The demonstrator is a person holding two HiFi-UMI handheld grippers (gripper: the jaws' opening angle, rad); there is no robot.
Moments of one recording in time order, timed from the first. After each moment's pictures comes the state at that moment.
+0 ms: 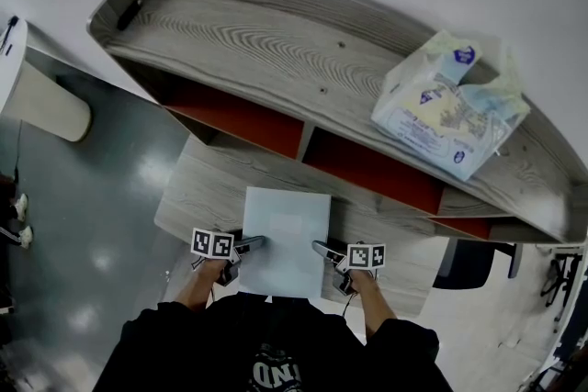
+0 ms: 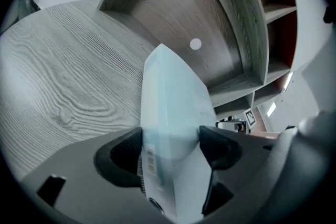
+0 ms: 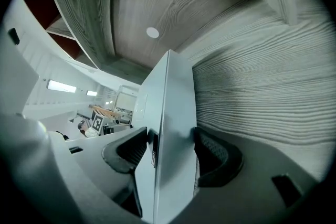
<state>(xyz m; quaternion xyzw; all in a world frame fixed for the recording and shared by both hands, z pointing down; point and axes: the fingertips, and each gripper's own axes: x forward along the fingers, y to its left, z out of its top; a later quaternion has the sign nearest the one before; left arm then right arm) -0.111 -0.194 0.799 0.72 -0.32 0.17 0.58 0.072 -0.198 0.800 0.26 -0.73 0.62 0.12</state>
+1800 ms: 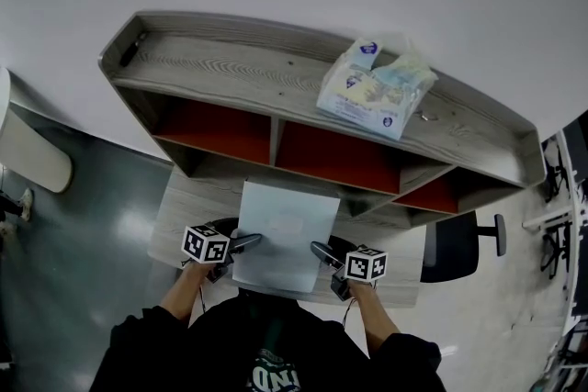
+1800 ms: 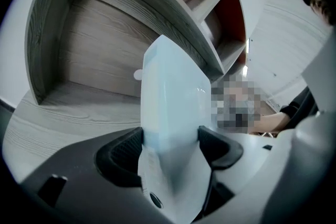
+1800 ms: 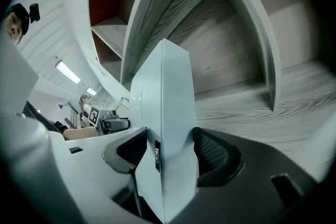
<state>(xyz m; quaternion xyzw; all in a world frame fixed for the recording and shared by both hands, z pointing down) -0.074 -0.255 0.671 0.88 -0.24 0.20 0.37 0.103 -0.213 0.681 0.37 -0.80 0.47 0.06</state>
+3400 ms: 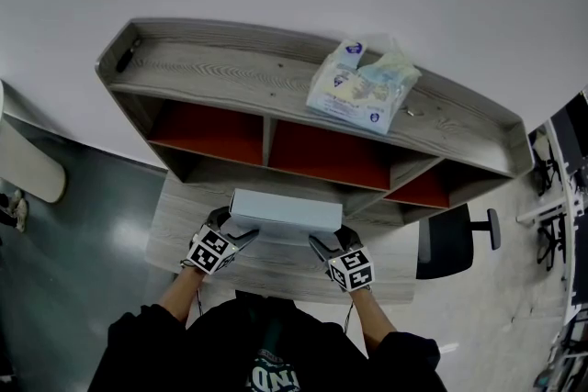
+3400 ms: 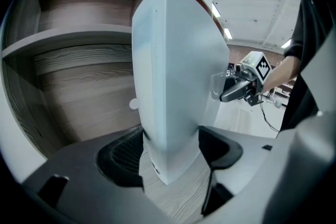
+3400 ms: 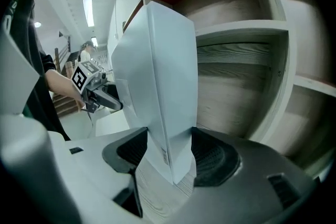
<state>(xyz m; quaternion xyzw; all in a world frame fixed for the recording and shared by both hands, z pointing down) -0.064 -0.274 0.639 0.91 -0.26 0.29 0.11 0.111 -0.231 0.640 0.45 -0.84 0.18 0.23</state>
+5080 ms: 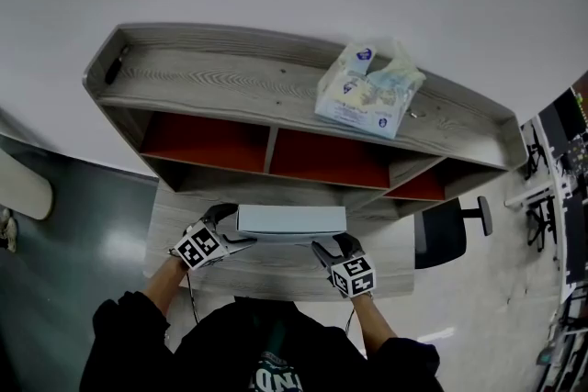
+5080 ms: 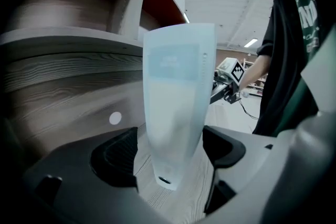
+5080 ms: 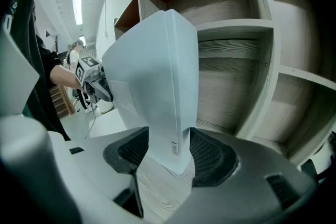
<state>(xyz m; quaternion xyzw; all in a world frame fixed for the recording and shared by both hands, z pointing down) -0.061 -0.278 0.625 0.96 -0.09 0.26 0.05 0.113 -0.218 0.650 0.50 -0.81 0.21 0.23</state>
